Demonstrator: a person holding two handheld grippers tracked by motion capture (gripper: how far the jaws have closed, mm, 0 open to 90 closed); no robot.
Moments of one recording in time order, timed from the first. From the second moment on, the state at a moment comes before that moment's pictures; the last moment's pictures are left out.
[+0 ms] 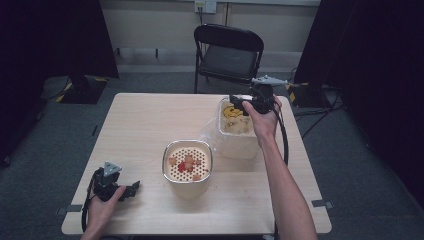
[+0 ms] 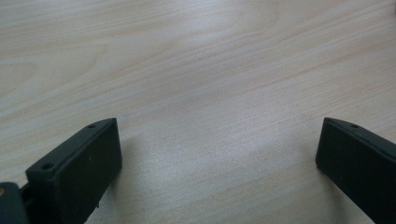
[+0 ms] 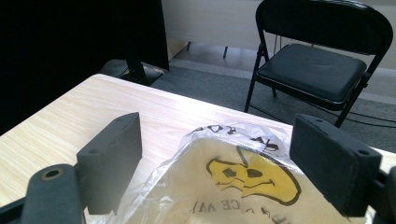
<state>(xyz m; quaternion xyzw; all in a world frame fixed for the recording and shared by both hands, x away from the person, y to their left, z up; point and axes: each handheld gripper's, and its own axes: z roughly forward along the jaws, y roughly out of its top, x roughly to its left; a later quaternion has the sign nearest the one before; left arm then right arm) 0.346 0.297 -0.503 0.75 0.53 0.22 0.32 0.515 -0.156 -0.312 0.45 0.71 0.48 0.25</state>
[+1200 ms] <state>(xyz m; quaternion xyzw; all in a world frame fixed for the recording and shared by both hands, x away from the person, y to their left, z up) 0.347 0.298 -0.503 0.76 0.53 0.22 0.32 0.384 -0.186 -0.339 0.42 0.72 0.49 0.24</state>
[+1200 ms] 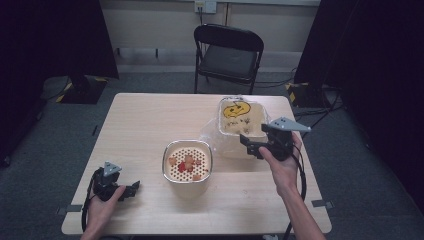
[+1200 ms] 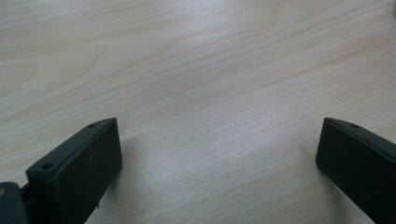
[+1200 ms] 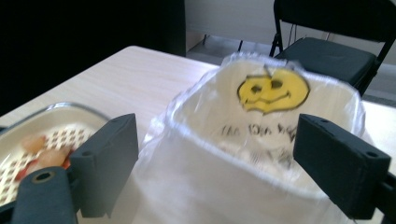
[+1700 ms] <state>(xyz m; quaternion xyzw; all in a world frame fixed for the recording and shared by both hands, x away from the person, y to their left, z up) 0.347 0.298 -0.503 0.76 0.53 0.22 0.32 0.338 -0.203 -0.423 0.45 0.74 0.46 0.20</state>
